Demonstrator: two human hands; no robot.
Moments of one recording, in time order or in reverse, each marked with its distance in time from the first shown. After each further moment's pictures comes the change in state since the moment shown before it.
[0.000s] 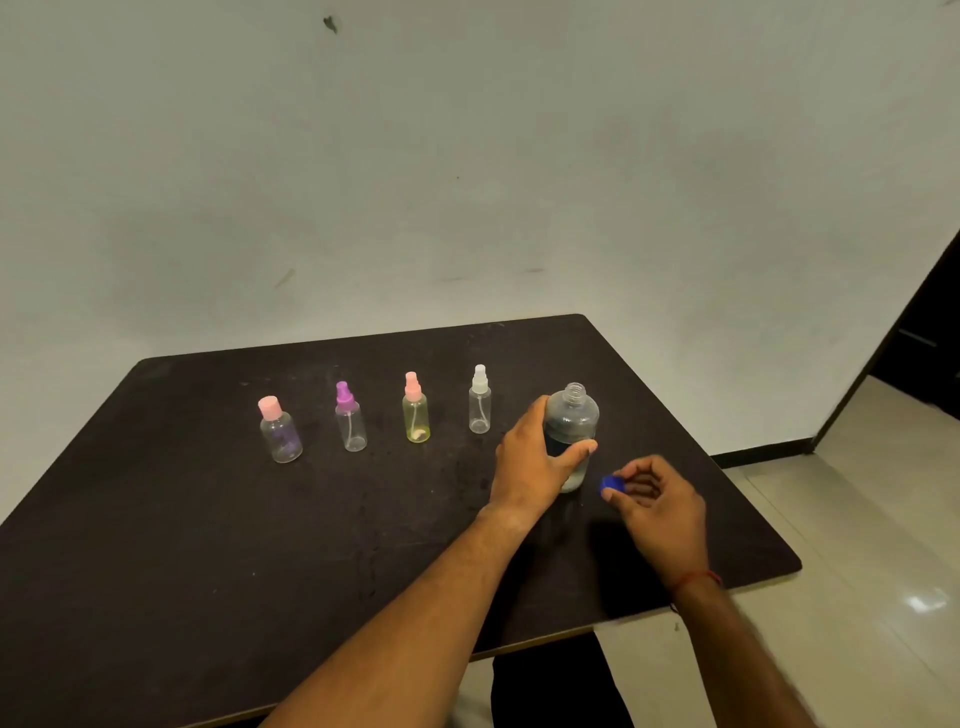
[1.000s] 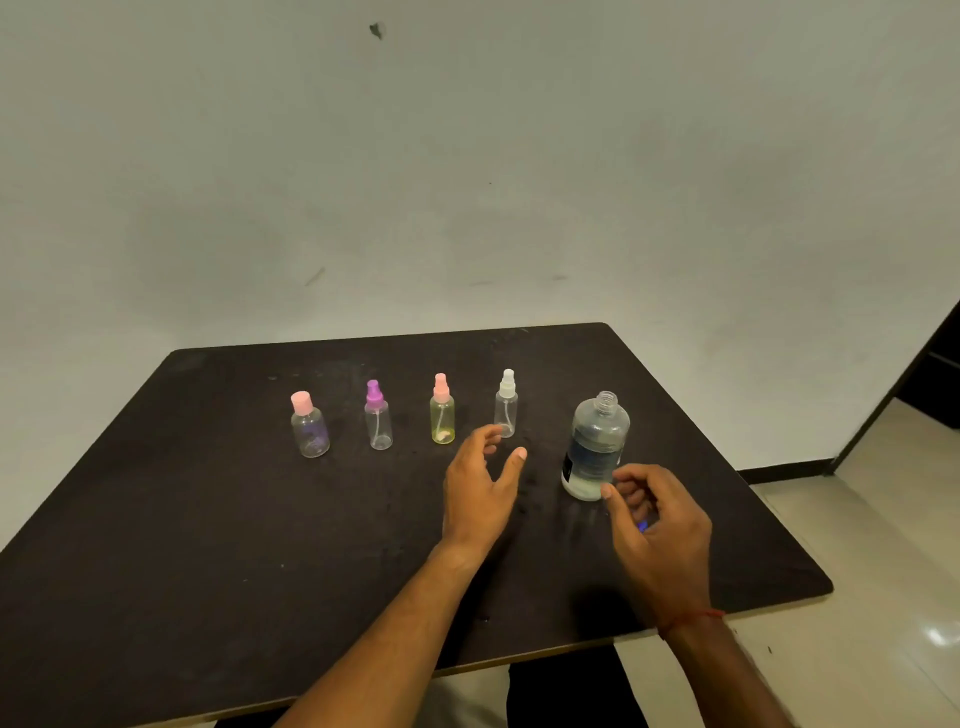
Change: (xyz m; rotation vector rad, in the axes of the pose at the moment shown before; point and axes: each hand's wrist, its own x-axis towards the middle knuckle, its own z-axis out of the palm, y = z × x) left_hand -0.032 -0.045 -0.063 -0.044 0.239 -0.133; right_hand -0.032 -0.024 0.028 -0.083 0.127 -0.475
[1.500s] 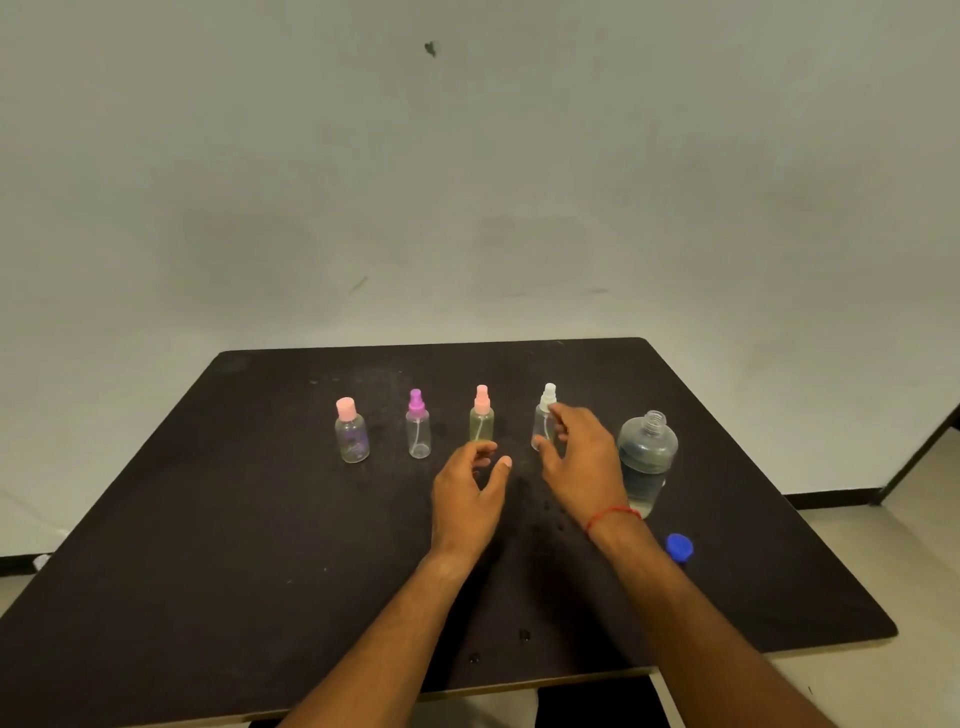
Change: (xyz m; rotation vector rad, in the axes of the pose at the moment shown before) left_hand 0.014 -0.025 -0.050 0.004 0.075 -0.033; right_hand 0.066 -0.044 0.108 -0.109 -0.287 -0.055
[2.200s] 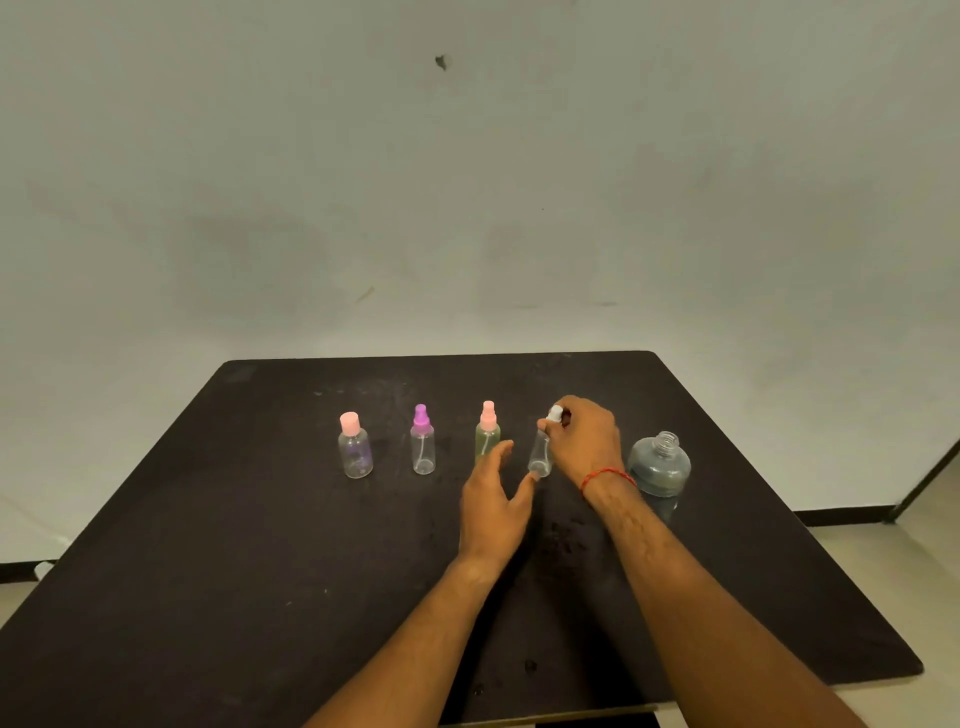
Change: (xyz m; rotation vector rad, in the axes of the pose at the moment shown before) left_hand 0.012 0.005 0.028 0.025 -0.077 -0.048; right_hand 0.062 0.008 0.012 -0.111 -0.054 0.230
